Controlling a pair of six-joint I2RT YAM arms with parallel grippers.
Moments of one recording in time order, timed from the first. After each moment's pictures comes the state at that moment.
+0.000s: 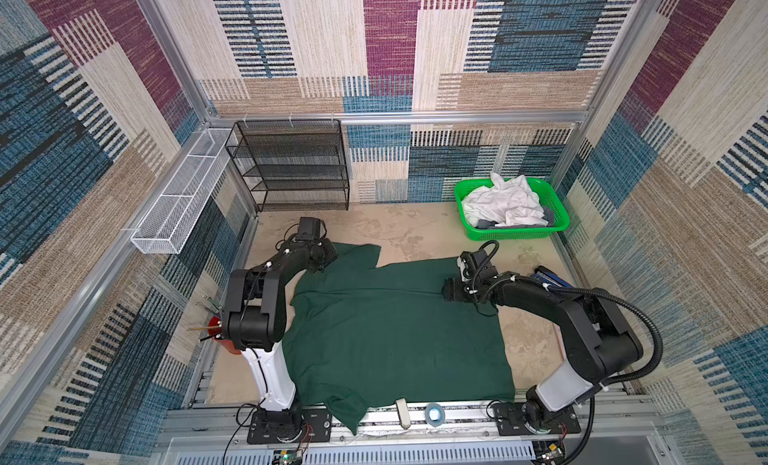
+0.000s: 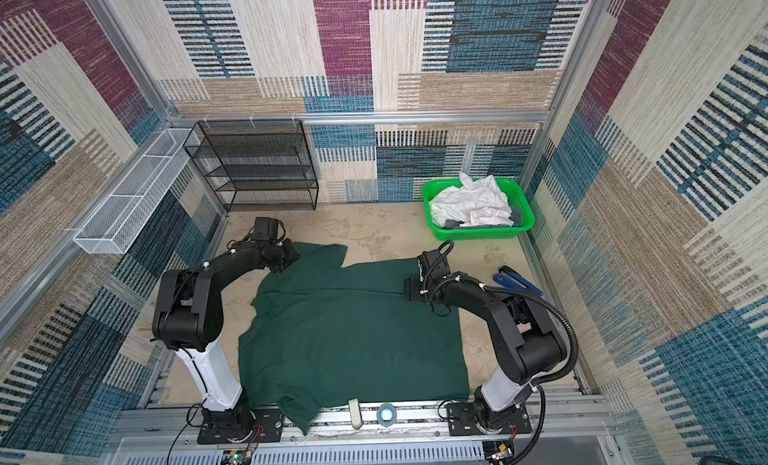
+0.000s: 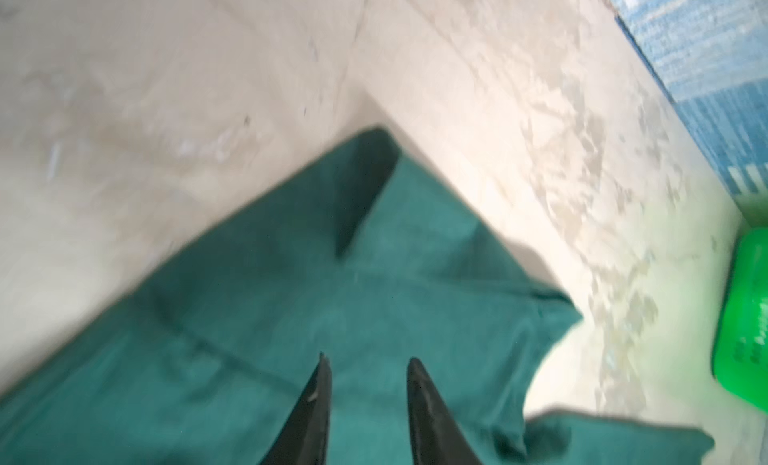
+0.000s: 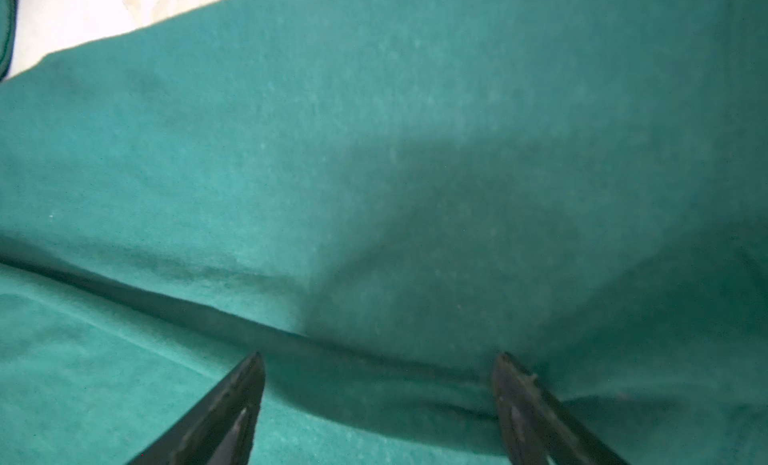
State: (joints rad) left arm -0.08 1.96 1.33 -0.34 0.11 -0.68; right arm 0.37 1.63 0.85 -0.27 -0.09 0.41
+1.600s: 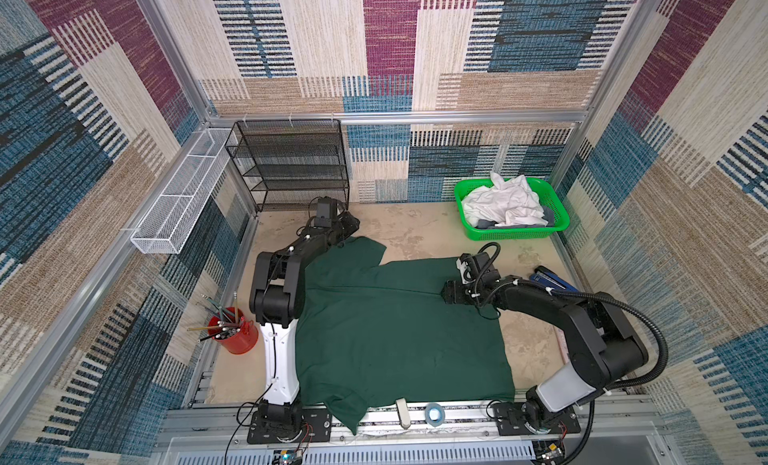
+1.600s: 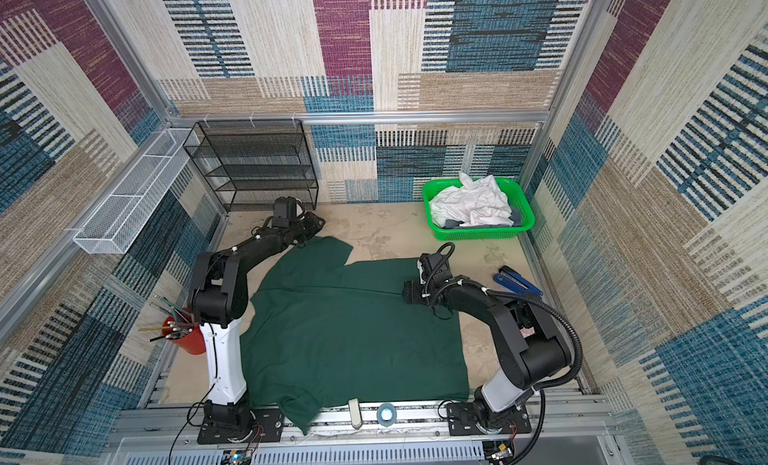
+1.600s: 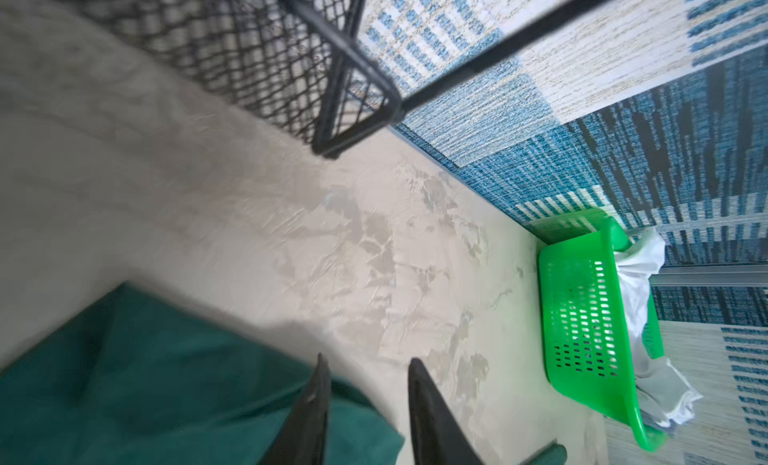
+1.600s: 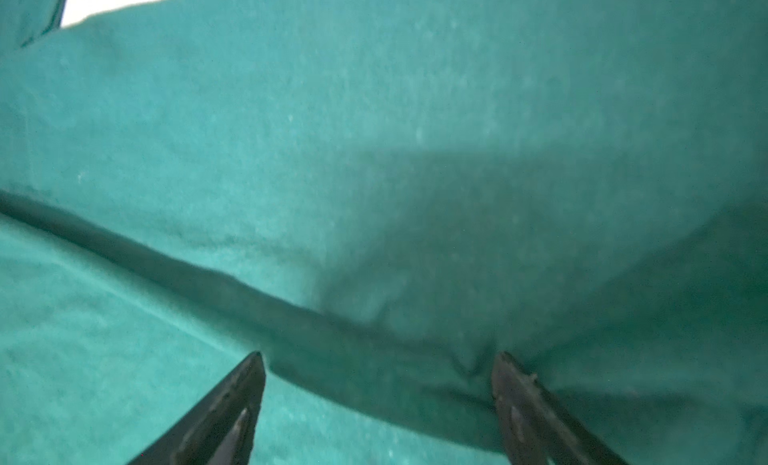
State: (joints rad) left arm -0.16 2.09 1.52 -0.08 0.24 -0.71; right arm 0.37 1.59 0.81 -0.24 -0.13 0.38
